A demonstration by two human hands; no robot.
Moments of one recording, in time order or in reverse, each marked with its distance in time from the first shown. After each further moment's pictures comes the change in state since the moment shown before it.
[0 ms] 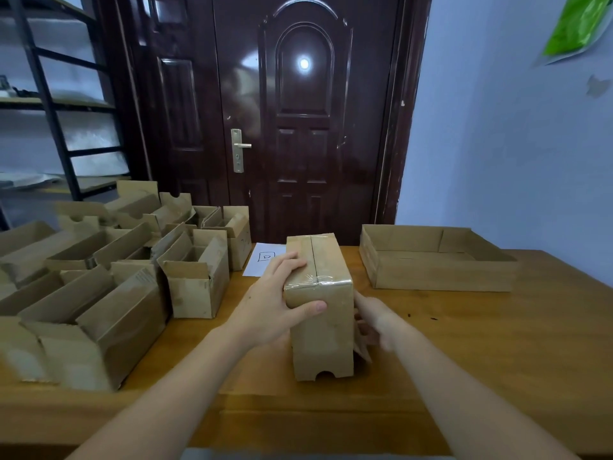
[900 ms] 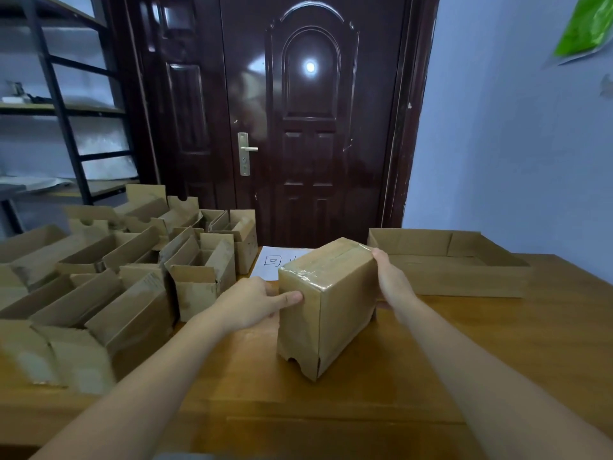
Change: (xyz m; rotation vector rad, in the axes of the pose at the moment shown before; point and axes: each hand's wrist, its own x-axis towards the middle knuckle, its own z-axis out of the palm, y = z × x) left_hand 0.015 -0.017 -0.043 0.246 -0.245 -0.359; right_hand 0.009 -0.046 -0.021 0.112 0.239 -0.236
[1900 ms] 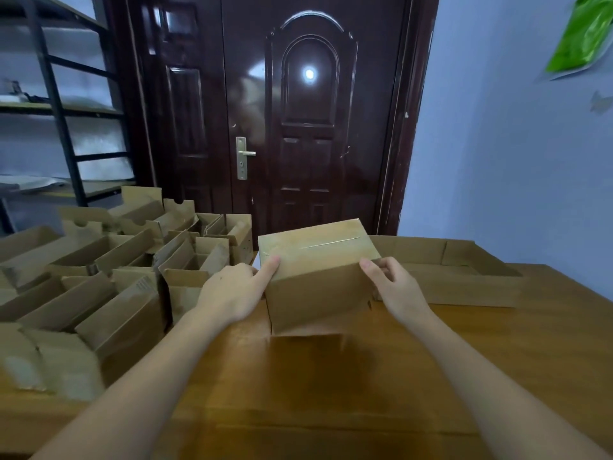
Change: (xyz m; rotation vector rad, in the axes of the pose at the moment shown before) left_hand -0.005 0.013 -0.017 0.065 0.310 -0.034; right_hand -0.037 -0.008 -0.027 -0.291 -0.050 -0.477
